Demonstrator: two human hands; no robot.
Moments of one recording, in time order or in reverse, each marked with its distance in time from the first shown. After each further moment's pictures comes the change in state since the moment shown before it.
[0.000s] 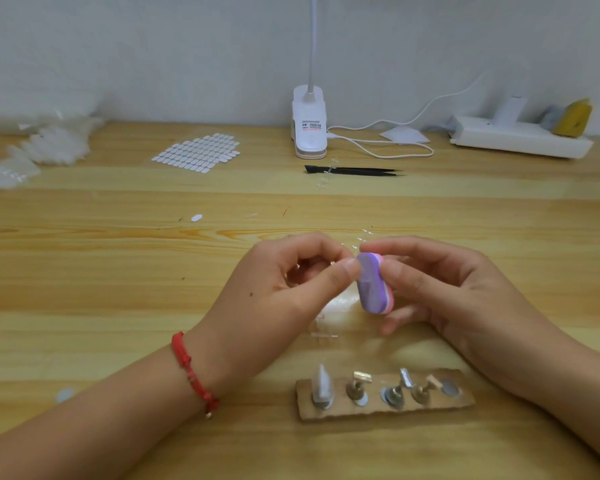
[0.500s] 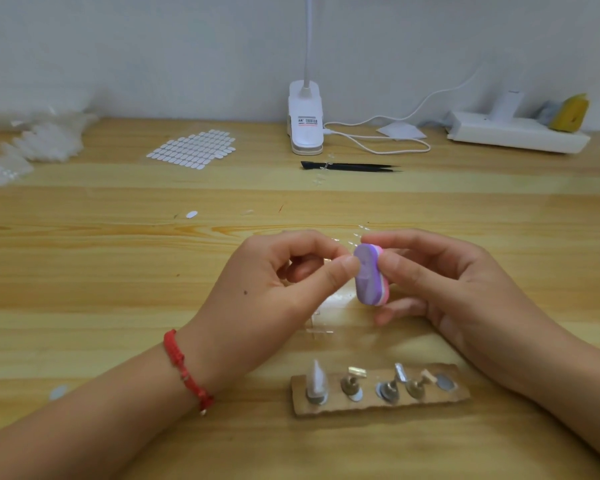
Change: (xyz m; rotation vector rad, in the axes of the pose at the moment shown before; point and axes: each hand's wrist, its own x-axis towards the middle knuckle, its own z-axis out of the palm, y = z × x) left_hand 0.000 0.000 0.002 0.044 0.053 0.037; right_hand 0.000 0.001 -0.001 0.010 0.011 -0.018
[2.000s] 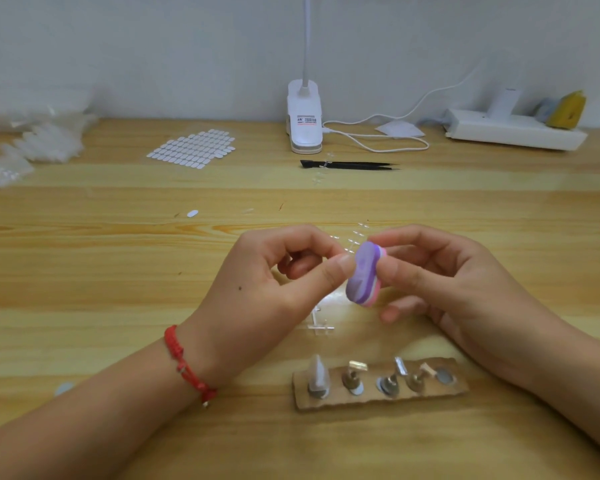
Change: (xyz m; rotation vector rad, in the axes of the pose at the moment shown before) left_hand -0.001 0.003 -0.003 -0.020 -0.020 0.009; right_hand -0.001 -0.007 0.004 0.036 -0.004 0.027
